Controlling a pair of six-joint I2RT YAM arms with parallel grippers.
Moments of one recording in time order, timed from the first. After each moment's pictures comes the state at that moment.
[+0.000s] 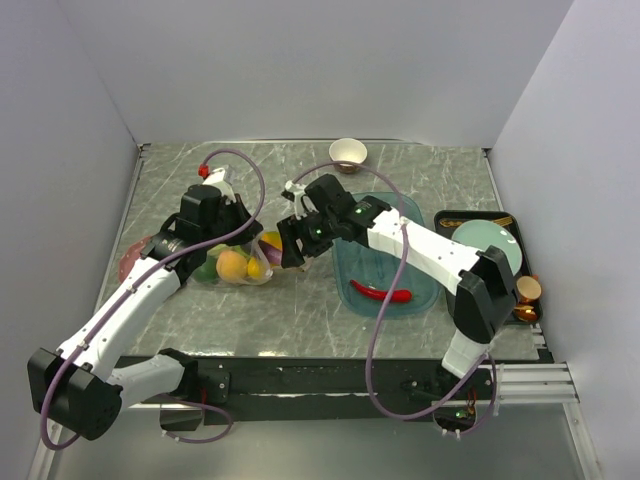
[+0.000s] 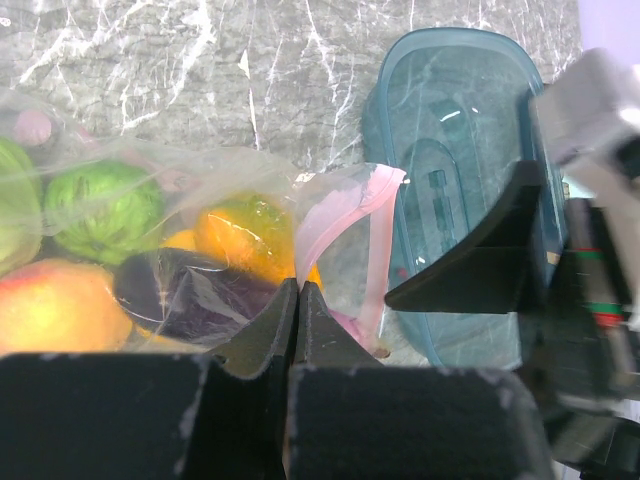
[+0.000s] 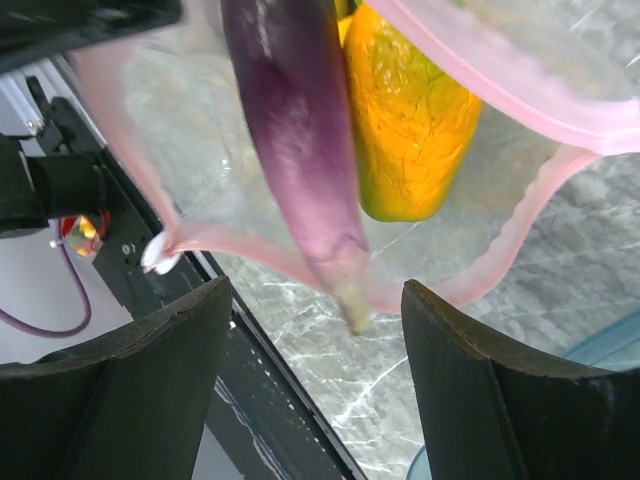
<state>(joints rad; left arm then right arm) -0.42 1.10 1.00 -0.42 0.08 -0.56 0.79 1.70 1.46 -0.60 -0.36 0.25</state>
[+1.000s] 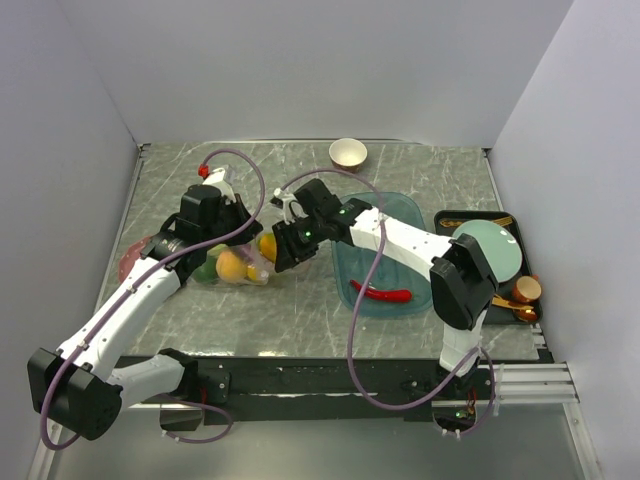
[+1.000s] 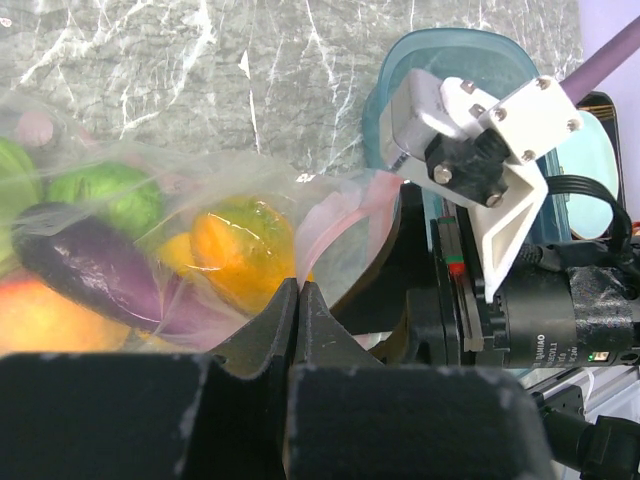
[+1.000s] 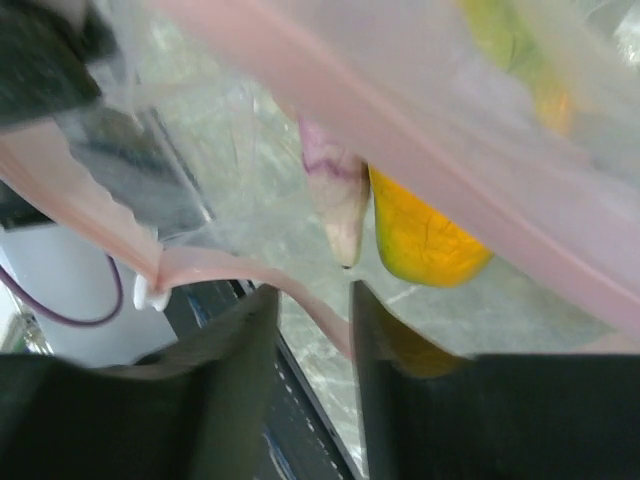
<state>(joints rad) -0.42 1.10 1.00 -0.42 0.08 -0.56 0.79 1.84 1.49 -0.52 -0.52 0.28</state>
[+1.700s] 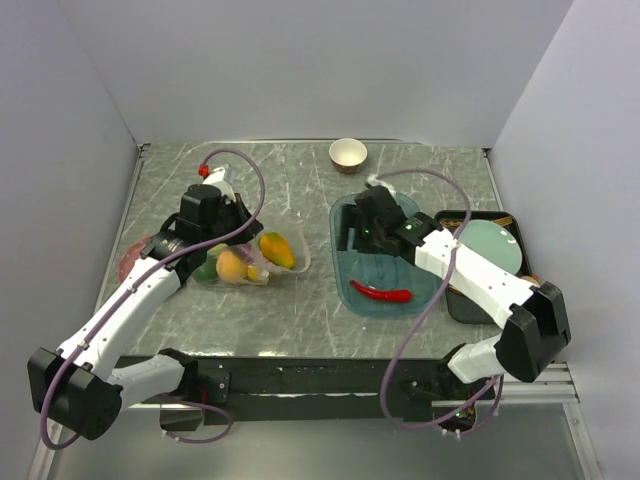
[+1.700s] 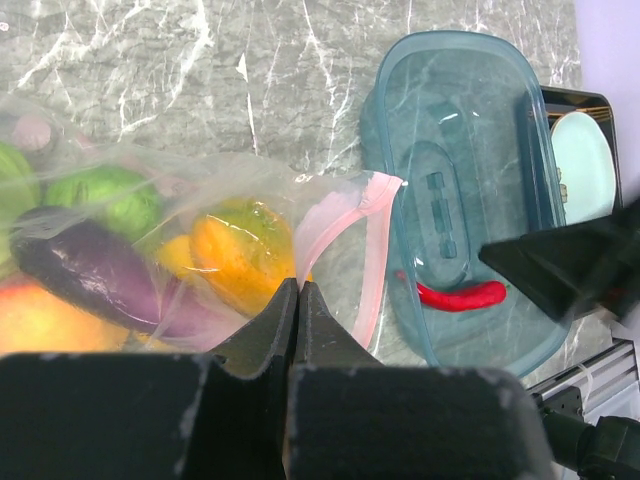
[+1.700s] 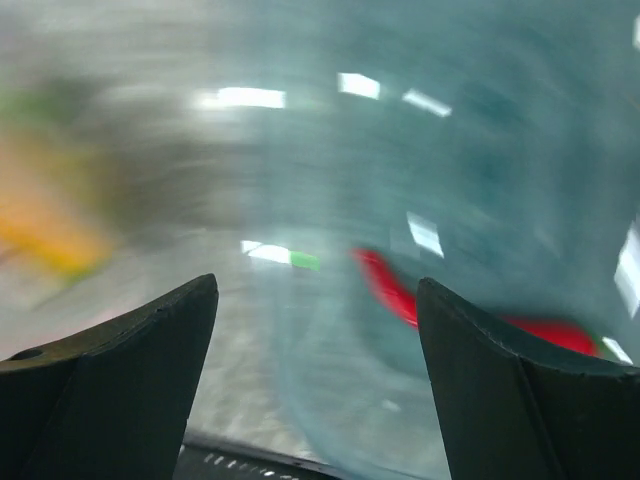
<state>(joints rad) -0.42 1.10 1.00 -0.41 0.08 -0.56 0.65 1.40 1.15 -0.62 0.17 0.64</state>
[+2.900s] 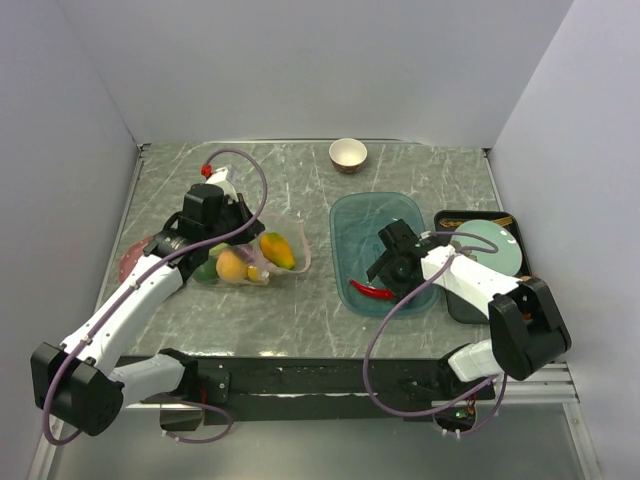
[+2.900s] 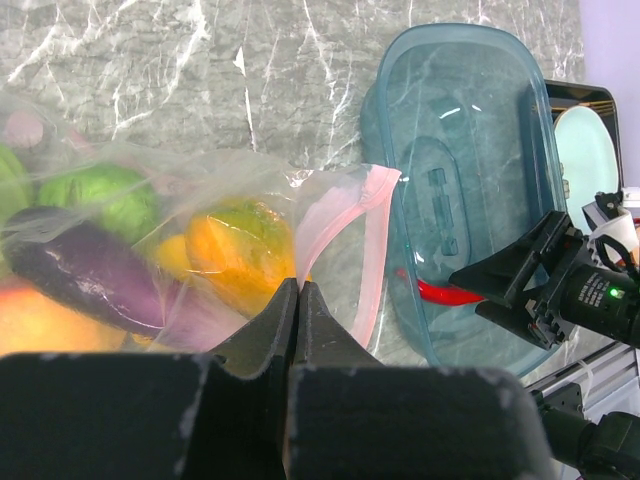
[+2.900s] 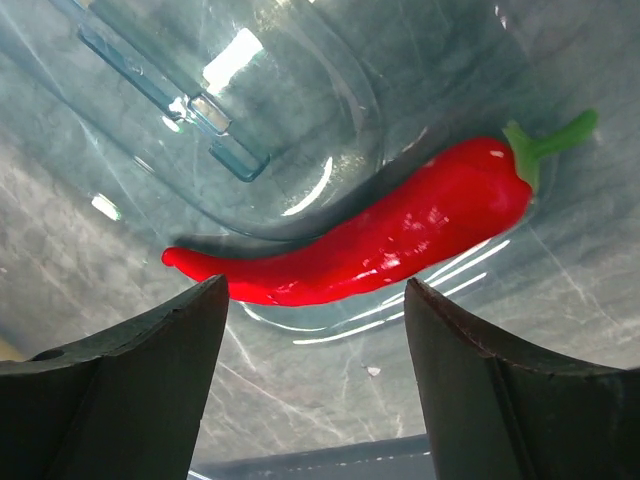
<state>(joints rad) -0.42 1.13 1.00 -0.40 0.09 -0.56 0.47 1.40 0.81 -0.70 0.11 1.23</state>
